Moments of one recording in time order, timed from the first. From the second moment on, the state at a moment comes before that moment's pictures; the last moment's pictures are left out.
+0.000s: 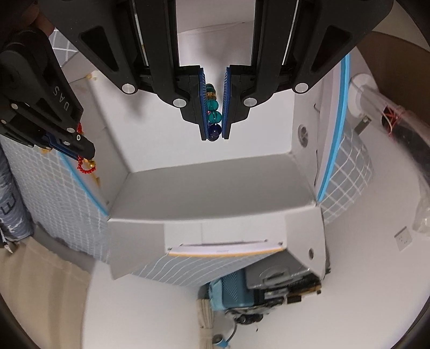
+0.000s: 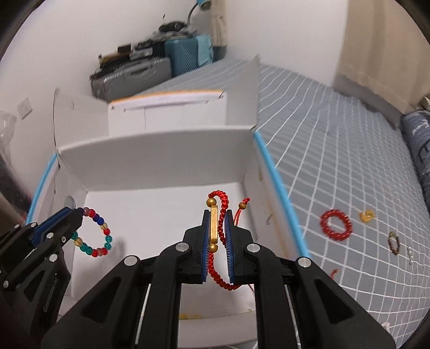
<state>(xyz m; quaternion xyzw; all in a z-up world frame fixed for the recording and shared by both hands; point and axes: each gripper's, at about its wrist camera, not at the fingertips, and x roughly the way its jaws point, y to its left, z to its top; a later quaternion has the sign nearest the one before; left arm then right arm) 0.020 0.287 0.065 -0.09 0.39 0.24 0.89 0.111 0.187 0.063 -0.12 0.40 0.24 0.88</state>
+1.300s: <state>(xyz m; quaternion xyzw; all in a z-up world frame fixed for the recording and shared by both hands) 0.012 0.309 0.051 -0.12 0.40 0.26 0.87 0.110 0.195 0.046 -0.13 0.41 0.24 0.87</state>
